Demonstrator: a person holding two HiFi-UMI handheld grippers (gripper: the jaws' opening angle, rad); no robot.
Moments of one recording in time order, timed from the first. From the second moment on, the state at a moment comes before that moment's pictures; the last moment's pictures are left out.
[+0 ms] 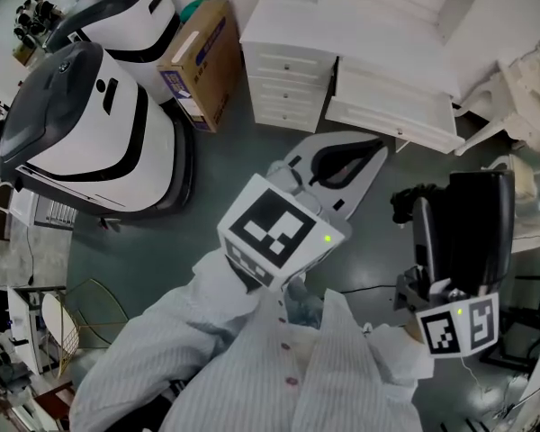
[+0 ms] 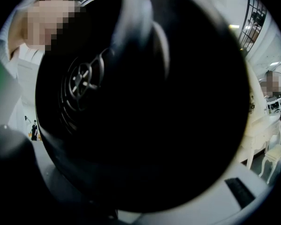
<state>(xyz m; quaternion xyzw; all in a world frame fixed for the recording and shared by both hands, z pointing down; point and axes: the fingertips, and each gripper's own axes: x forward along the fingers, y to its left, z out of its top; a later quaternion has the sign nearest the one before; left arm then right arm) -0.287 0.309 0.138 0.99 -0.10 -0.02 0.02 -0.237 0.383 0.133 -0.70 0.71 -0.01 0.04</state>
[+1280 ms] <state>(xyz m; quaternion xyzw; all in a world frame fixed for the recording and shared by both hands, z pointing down) -0.158 0.128 0.141 1.00 -0.07 -0.01 0.02 -0.107 0.208 0.135 -0.73 0.69 -0.02 0.05</state>
